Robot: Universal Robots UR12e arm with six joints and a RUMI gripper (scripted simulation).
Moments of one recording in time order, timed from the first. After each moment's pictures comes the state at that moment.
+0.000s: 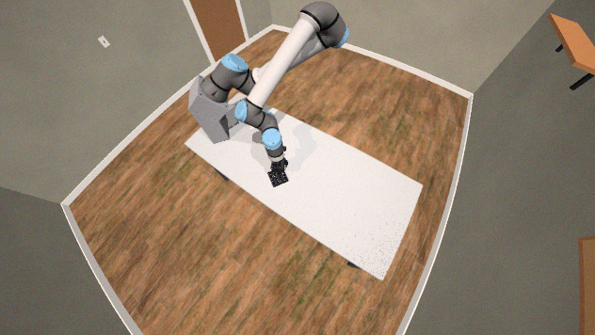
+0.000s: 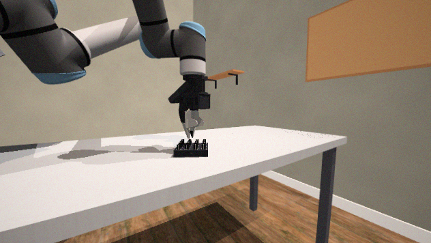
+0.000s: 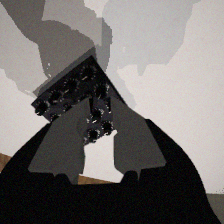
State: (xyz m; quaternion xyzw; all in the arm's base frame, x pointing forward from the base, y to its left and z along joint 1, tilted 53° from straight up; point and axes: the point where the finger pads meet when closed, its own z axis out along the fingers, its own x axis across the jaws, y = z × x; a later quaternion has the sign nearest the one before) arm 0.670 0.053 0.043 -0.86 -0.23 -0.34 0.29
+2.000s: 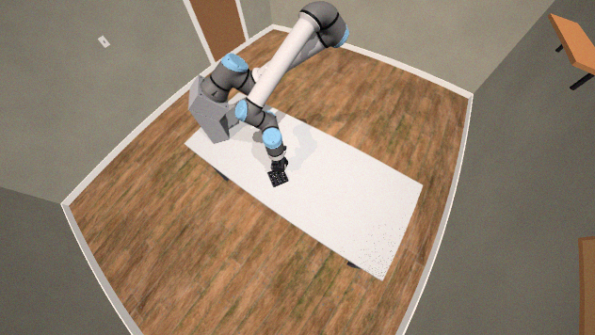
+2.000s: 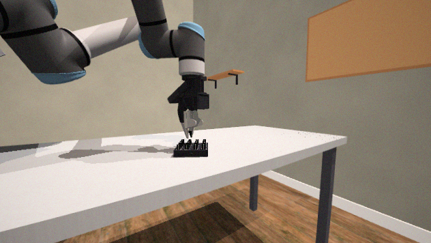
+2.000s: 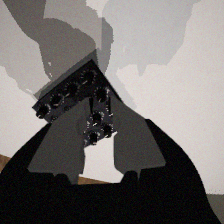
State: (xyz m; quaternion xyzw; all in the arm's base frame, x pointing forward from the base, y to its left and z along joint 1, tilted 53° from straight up) arm 0.667 0.057 0.044 -0.86 -0.23 -0.34 0.29
